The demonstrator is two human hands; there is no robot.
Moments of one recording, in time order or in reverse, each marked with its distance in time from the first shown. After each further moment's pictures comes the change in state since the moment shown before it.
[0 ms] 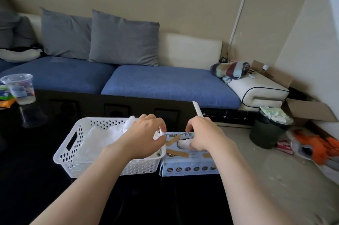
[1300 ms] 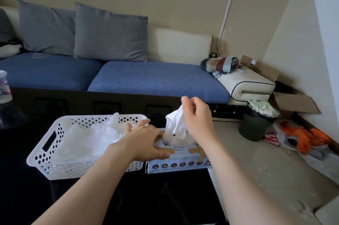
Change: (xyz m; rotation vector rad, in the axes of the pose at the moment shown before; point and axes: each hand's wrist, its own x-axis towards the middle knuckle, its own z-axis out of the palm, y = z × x) left_hand 0.023 0.021 0.041 0.155 -0.318 -0.078; right_hand 0.019 0.025 0.017 0.891 0.538 -0.087
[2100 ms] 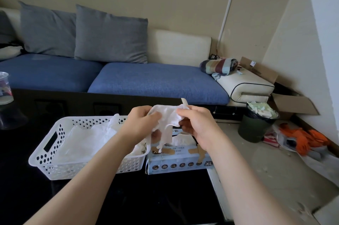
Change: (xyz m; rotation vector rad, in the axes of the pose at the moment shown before) left_hand -0.011 0.018 -0.038 -1.113 0.352 -0.159; right_hand -0.002 -0.017 -0.011 0.407 -0.208 0.511
